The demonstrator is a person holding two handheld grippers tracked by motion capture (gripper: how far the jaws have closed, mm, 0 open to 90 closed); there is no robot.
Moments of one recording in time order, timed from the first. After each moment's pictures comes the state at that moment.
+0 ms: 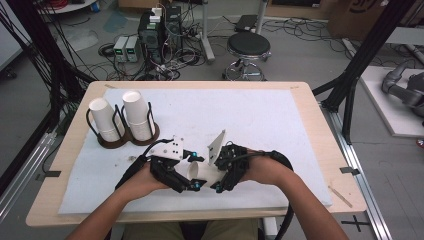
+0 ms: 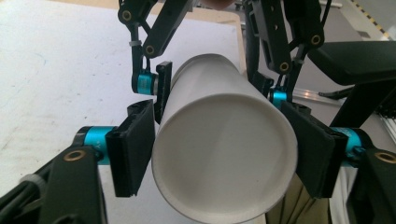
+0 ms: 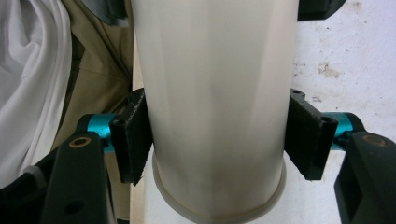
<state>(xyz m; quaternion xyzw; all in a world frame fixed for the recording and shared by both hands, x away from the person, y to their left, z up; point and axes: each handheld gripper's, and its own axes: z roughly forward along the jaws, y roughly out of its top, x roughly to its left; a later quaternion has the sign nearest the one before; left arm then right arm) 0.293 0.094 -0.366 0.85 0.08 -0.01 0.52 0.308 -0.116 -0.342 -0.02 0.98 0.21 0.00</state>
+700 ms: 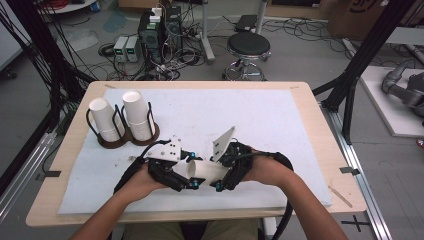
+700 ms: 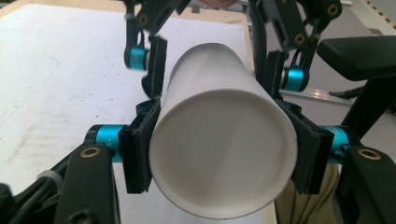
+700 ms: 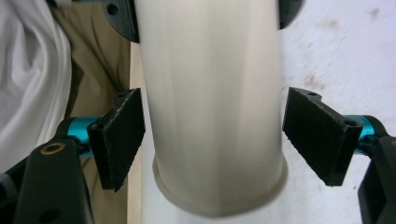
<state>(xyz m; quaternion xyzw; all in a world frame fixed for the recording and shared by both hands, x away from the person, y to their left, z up) 0.293 0.104 -0.370 0.84 0.08 0.01 0.53 0.312 -0.130 -0.341 0.00 0.96 0.28 0.01</state>
